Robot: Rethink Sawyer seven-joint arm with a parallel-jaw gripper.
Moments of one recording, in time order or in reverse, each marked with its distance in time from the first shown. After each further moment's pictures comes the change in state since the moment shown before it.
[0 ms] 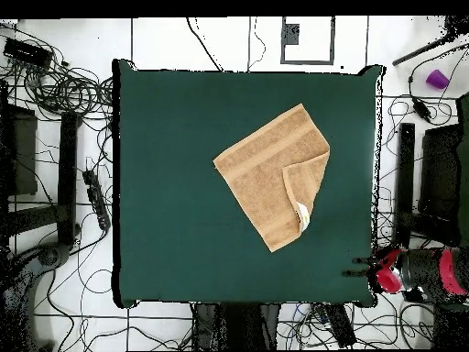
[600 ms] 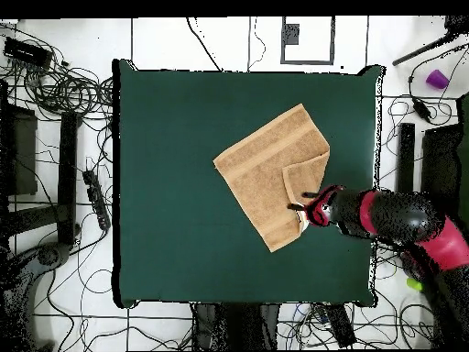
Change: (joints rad) arm 0.256 0.178 -0.026 -0.049 -0.024 -0.429 0.000
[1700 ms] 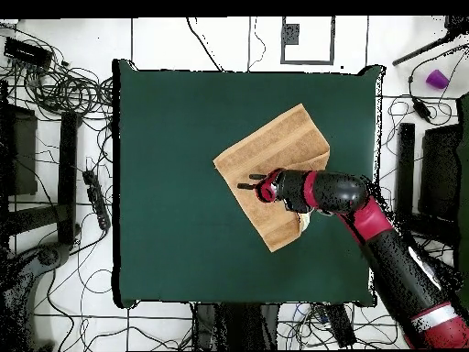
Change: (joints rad) arm 0.101 0.340 -0.001 -0.130 0.025 -0.066 0.000
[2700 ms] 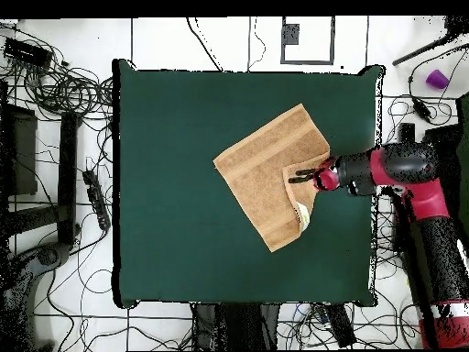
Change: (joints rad) arm 0.009 -0.006 0.001 -0.384 0.035 0.566 0.000
